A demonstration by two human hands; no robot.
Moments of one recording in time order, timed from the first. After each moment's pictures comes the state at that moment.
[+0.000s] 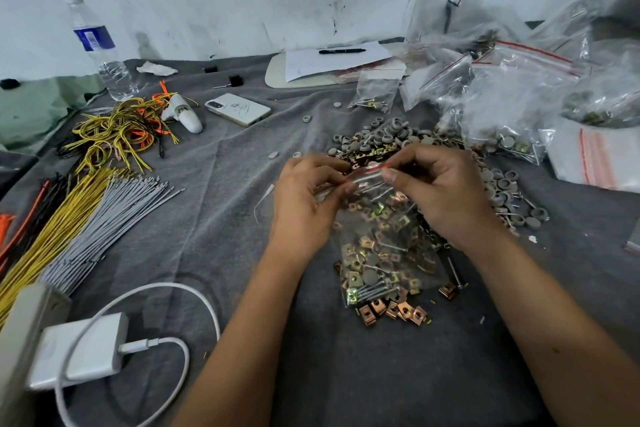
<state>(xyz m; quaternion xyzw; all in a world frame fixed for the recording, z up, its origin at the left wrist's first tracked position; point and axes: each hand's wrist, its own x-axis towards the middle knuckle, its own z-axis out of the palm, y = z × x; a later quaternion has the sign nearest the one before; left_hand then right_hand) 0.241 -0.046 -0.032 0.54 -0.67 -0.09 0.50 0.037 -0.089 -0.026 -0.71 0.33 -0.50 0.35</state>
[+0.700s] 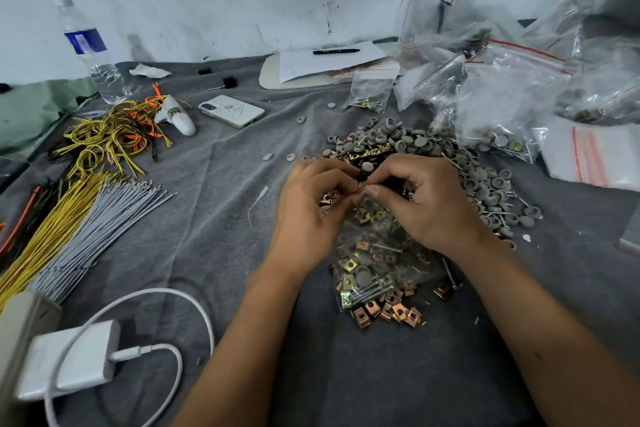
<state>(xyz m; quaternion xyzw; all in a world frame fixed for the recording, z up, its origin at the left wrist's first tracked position) 0.232 -0.041 -0.032 0.50 -0.72 -0.07 0.47 0.042 -0.081 -0.021 -0.81 0.33 -0.44 0.20</state>
